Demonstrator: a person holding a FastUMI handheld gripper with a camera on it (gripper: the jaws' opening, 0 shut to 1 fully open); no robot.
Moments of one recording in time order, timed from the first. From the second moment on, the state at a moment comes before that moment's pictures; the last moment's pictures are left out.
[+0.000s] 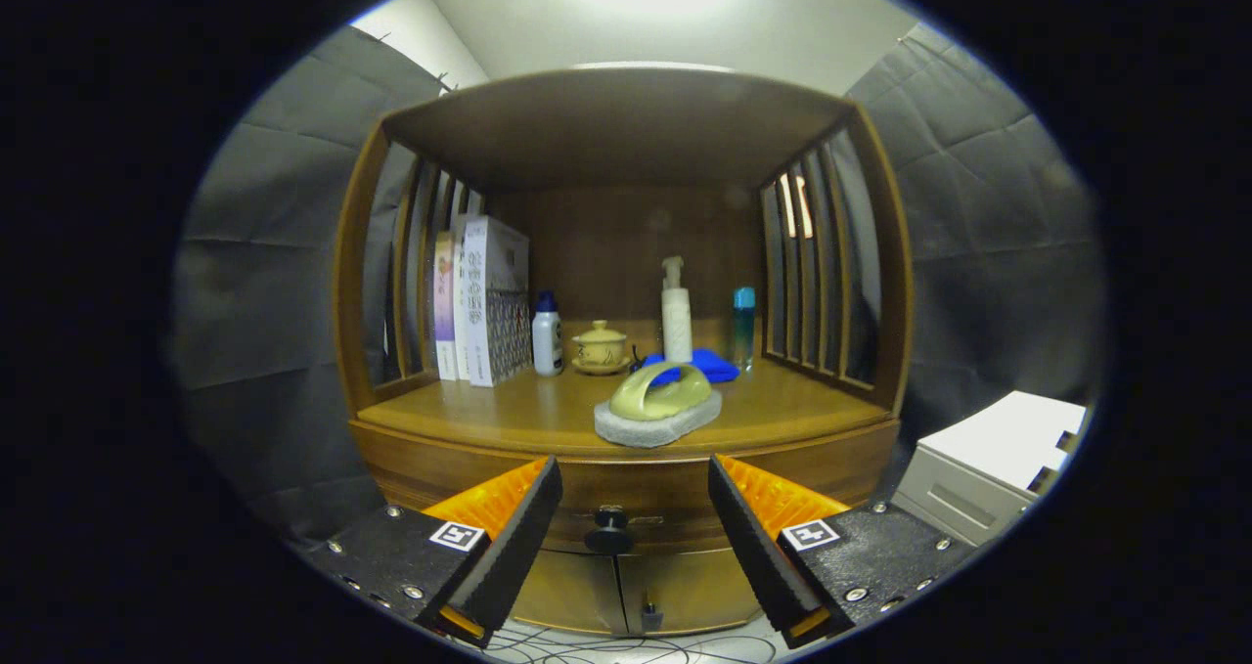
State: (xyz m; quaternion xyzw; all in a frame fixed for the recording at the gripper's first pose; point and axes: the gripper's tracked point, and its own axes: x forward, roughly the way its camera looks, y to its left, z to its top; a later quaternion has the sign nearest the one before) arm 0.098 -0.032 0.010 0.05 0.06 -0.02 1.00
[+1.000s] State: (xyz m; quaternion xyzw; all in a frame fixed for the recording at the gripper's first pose) arm -0.044 0.014 0.024 -0.01 0.00 0.03 1.00
